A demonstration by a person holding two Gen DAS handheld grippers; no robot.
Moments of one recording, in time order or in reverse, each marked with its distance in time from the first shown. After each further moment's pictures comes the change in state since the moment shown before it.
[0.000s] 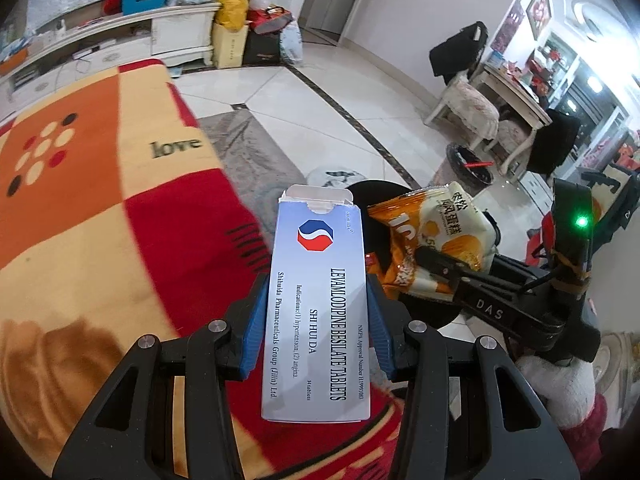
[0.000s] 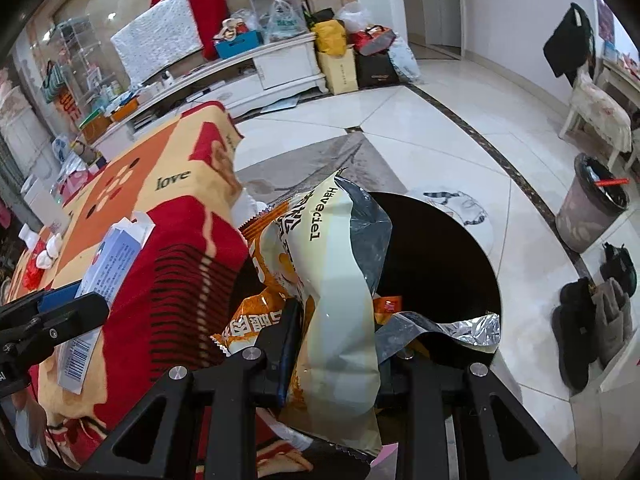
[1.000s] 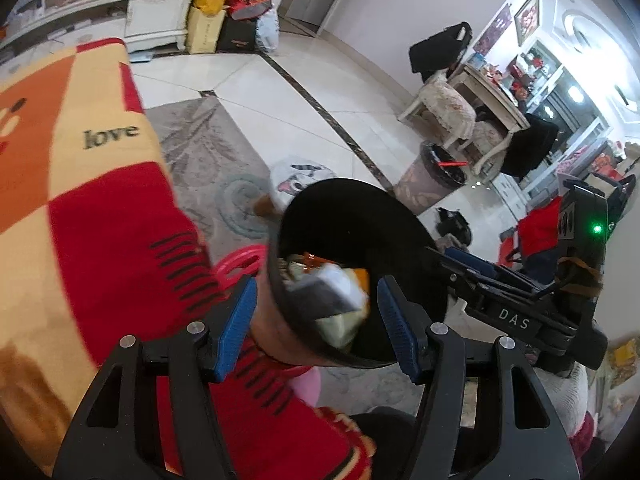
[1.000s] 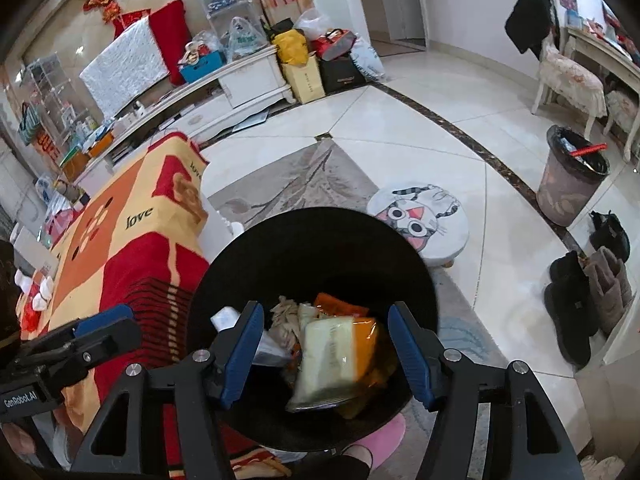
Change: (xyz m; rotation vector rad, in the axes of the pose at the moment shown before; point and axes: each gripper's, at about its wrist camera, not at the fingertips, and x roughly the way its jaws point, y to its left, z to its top) left arm 0.035 -0.009 0.017 -0.033 0.024 -0.108; right arm -0.003 -0.028 0.008 0.100 -0.020 -0.014
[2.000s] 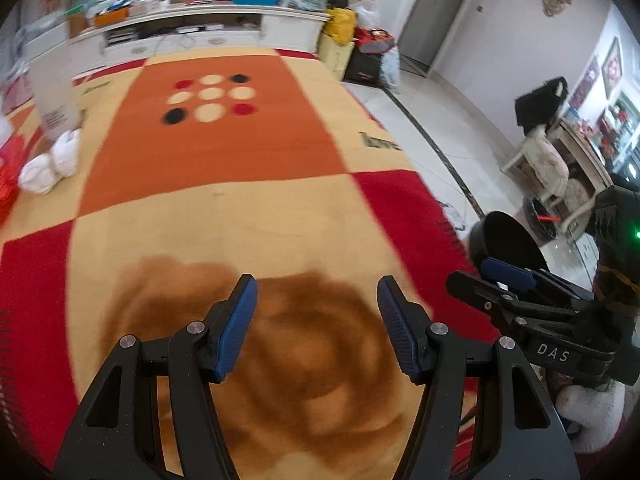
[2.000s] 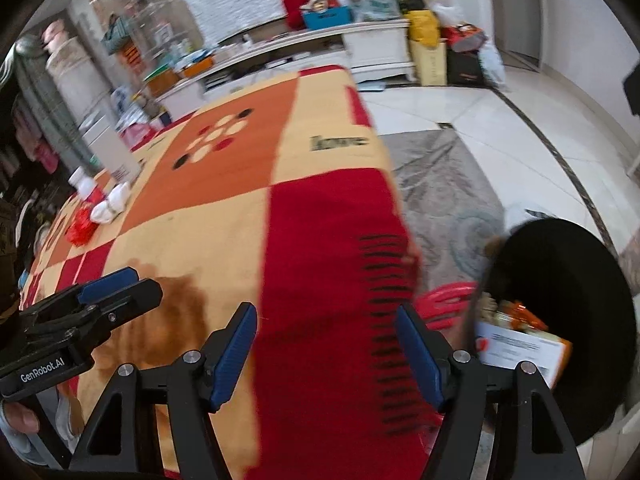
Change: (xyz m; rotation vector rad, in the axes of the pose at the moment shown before) left arm -0.119 0.145 -0.071 -0.200 -0.126 0.336; right arm 0.039 0.201 -0.031 -0.302 0.107 0.219
